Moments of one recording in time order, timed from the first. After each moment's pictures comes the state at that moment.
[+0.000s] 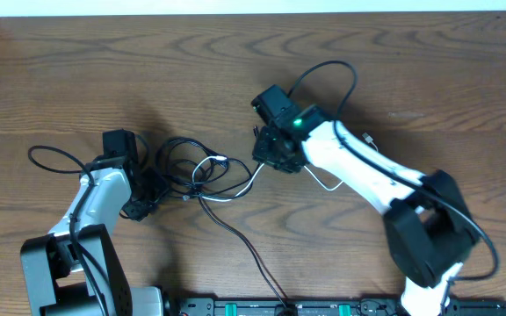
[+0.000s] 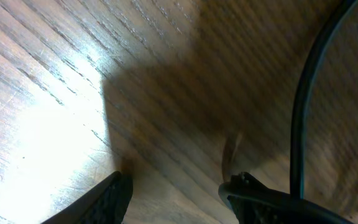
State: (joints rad) left arm 0.19 1.56 0.77 -0.68 0.07 -0.57; right arm 0.68 1.97 1.45 -0.74 -0.14 1.05
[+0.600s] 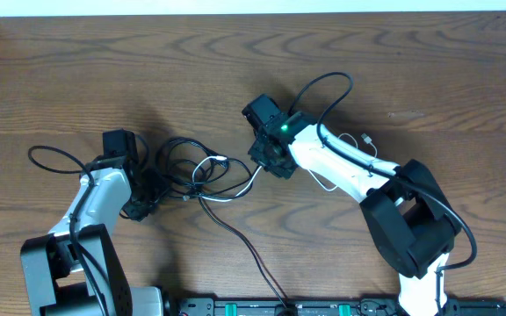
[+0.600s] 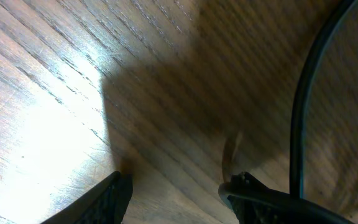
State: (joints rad) left arm 0.19 1.56 0.77 -0.68 0.07 -0.57; right arm 0.71 2.04 1.45 -0.72 -0.05 1.30
